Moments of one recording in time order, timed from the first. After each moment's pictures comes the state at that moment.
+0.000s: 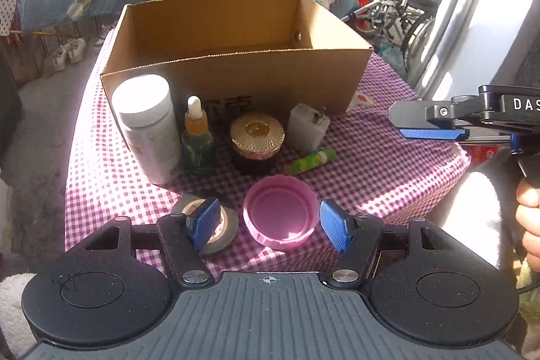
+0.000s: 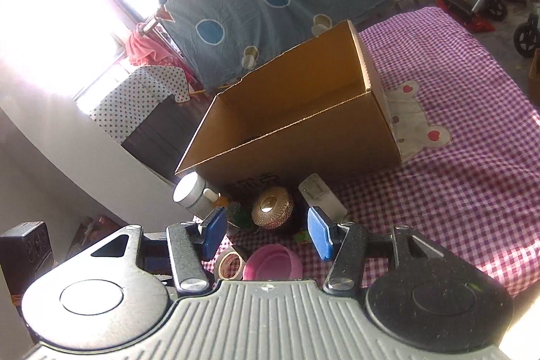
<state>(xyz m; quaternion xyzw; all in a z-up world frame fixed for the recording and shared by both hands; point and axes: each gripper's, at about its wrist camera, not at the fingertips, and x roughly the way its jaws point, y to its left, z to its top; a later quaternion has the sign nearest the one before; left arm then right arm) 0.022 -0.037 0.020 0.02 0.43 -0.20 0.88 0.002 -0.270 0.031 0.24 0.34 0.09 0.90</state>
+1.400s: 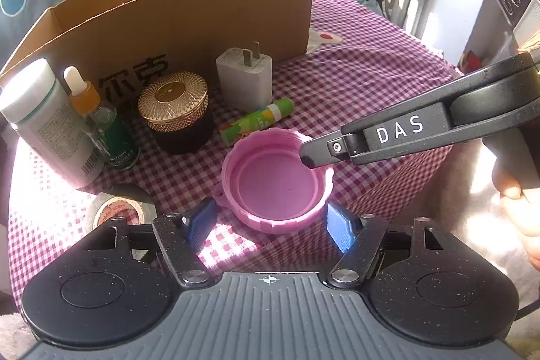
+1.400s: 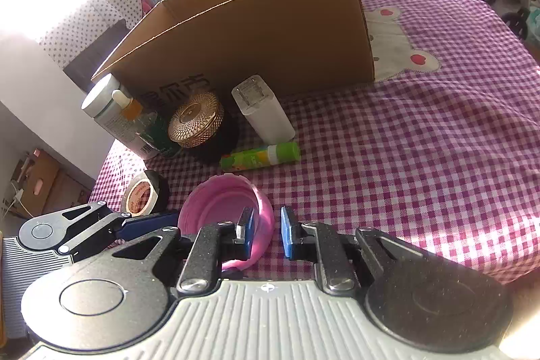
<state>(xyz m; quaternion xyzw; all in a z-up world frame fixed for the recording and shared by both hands) 0.016 -0.101 -0.039 0.12 0.43 -0.23 0.87 0.020 -0.260 -0.035 0.17 0.44 0.04 0.88</state>
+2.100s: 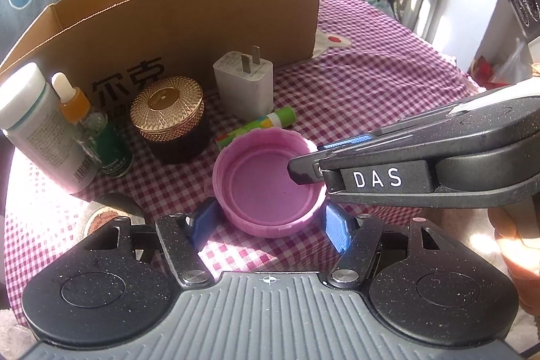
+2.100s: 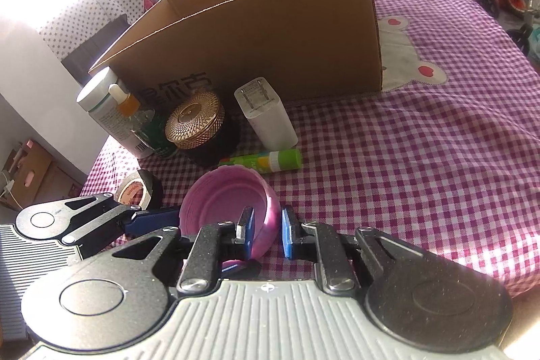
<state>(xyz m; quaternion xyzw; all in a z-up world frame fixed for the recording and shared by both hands) 0.027 -0.114 -0.040 0.11 0.43 -0.21 0.87 0.029 -0.245 -0.040 0.14 0.43 0.04 0.89</state>
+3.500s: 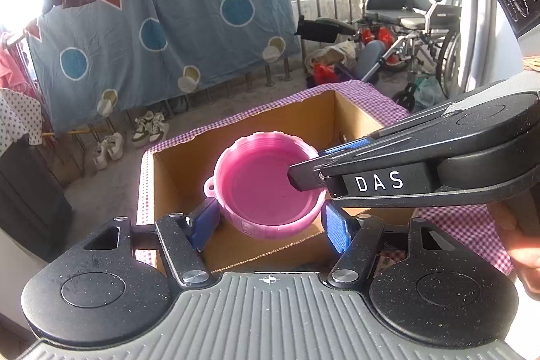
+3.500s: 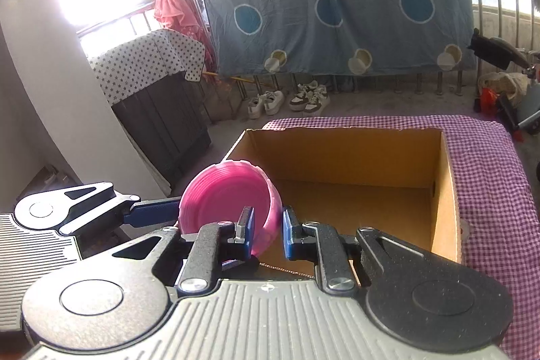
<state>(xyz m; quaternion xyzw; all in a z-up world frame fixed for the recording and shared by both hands) 0.109 -0.069 0.094 0.13 0.32 -0.15 0.93 0.151 -0.199 0.113 0.07 0.34 0.12 0.93</state>
